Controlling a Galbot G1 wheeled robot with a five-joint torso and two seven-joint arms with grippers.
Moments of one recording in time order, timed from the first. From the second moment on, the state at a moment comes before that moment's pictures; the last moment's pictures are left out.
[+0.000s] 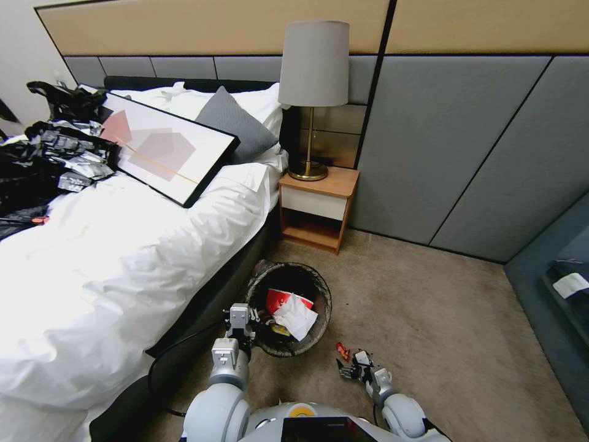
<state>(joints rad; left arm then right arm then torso) 1.73 -1.49 -0.27 -2.36 0.05 0.39 -0.23 -1.48 1.21 0.31 1.45 0.14 -0.10 -0.12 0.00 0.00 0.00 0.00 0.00</state>
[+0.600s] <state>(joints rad) 1.73 -1.49 -0.26 -2.36 0.06 0.39 -0.23 -1.41 1.25 0.30 1.34 0.11 -0.05 -0.13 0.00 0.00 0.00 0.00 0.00</state>
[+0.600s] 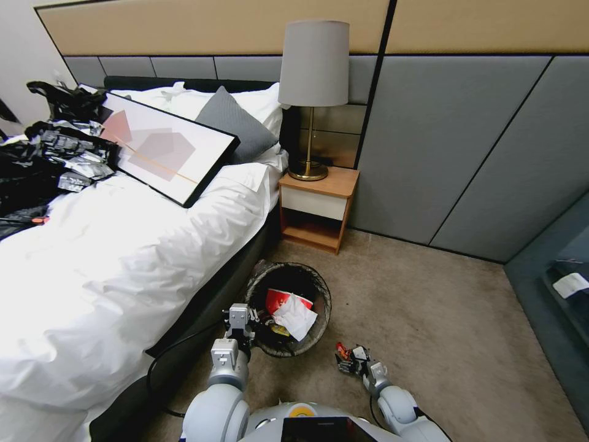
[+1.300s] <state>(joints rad) 1.73 -1.49 -0.26 -2.36 0.06 0.39 -0.24 -1.39 1.26 0.31 1.26 0.10 0.00 -0.13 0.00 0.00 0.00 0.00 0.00</state>
